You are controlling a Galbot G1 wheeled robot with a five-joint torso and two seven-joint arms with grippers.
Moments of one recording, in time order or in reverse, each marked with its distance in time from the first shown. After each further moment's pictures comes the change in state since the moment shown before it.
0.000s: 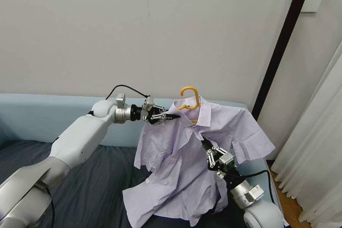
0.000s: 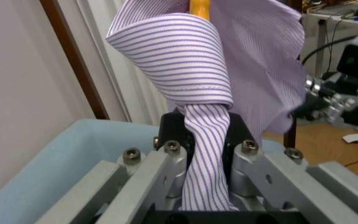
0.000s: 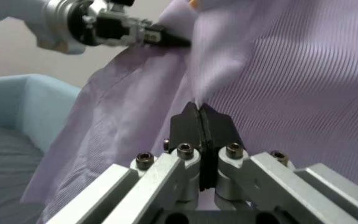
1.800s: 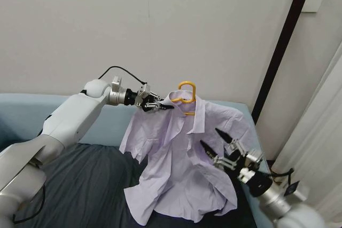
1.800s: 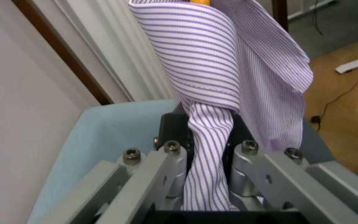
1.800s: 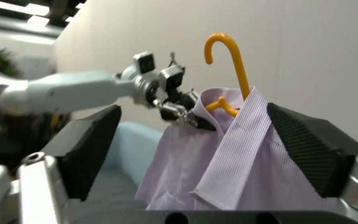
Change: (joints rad) left arm -0.213 0.011 0.113 0.094 0.097 -0.075 0.123; right arm -0.076 -0.454 0.246 0.265 0.784 -0.151 -0.283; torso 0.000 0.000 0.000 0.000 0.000
